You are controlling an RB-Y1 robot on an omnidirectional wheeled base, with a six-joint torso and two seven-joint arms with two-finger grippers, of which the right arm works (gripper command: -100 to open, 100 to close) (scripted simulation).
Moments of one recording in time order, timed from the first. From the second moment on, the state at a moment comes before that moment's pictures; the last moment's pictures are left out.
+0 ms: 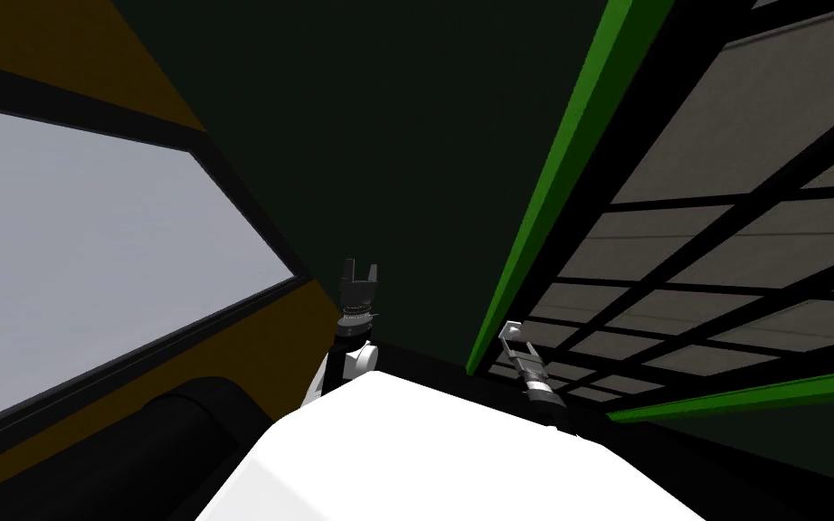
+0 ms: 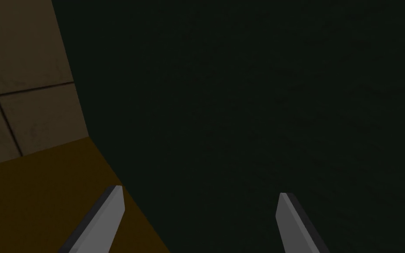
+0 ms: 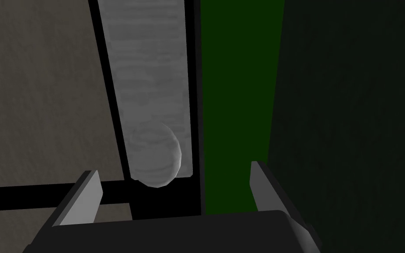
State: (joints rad) arm 0.02 -0.16 -0.25 -0.69 0.28 -0.91 1.22
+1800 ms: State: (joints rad) arm 0.01 -0.20 -0.29 -0.65 0.21 -0.92 1.09
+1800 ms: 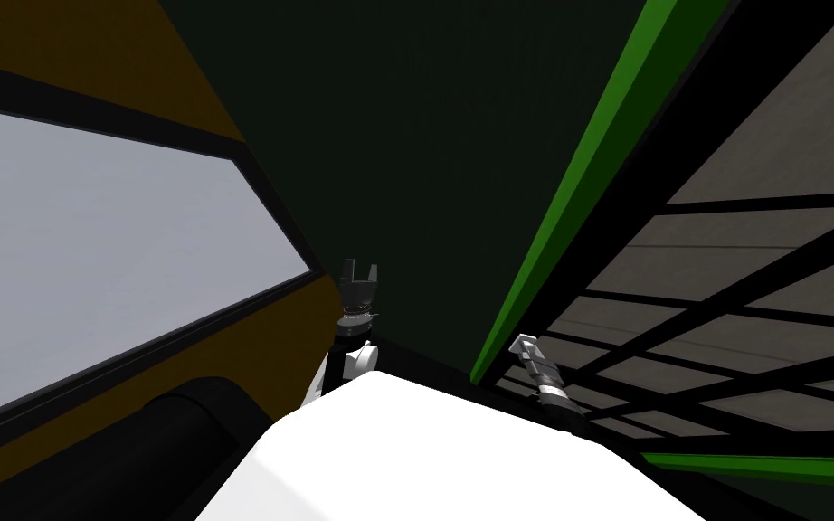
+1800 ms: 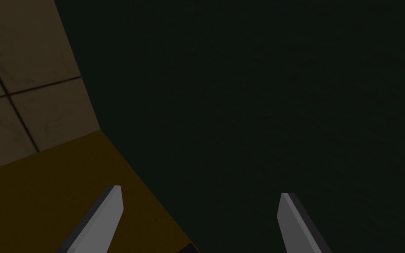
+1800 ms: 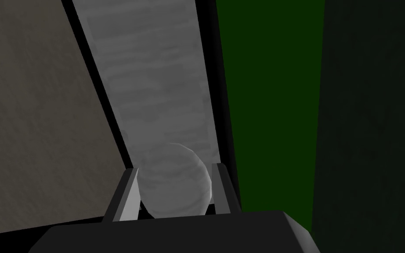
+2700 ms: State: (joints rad) arm 0.00 -0.22 -0.24 -0.65 0.16 -0.92 0.86
